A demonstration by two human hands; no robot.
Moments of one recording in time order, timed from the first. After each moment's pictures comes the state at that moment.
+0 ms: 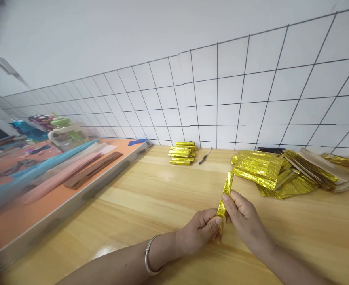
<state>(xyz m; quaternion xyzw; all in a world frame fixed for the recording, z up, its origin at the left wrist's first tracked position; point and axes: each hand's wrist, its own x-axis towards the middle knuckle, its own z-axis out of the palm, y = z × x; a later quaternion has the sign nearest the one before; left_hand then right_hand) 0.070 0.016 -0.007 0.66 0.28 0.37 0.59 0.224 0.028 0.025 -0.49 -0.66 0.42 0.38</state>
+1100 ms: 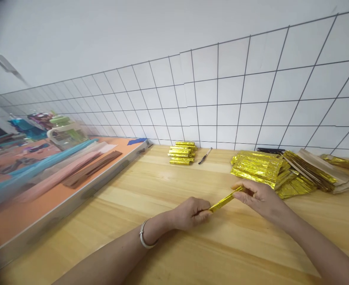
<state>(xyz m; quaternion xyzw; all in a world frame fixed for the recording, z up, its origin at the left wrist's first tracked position) 0.031 0.055 0.000 0.86 0.33 0.23 0.31 0.287 0.079 0.044 -0.49 -0.77 0.30 0.26</state>
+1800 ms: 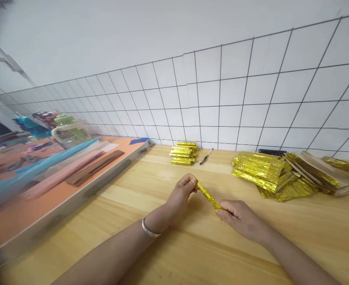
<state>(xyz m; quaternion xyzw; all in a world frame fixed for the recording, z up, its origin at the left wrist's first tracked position) 0.027 0.074 0.002 0.51 0.37 0.57 0.53 0.243 0.057 0.012 -0.40 -0.80 0.40 0.20</state>
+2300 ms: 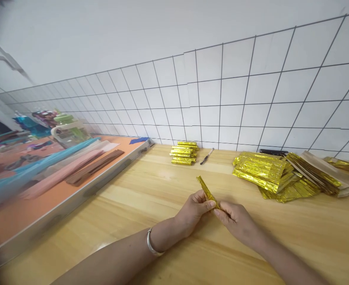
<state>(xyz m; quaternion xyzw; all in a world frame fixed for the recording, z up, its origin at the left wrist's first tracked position) 0.067 0.044 -0.007 0.43 0.28 0.50 0.70 0.229 0.053 -0.006 -0.43 -0.78 0.39 0.24</state>
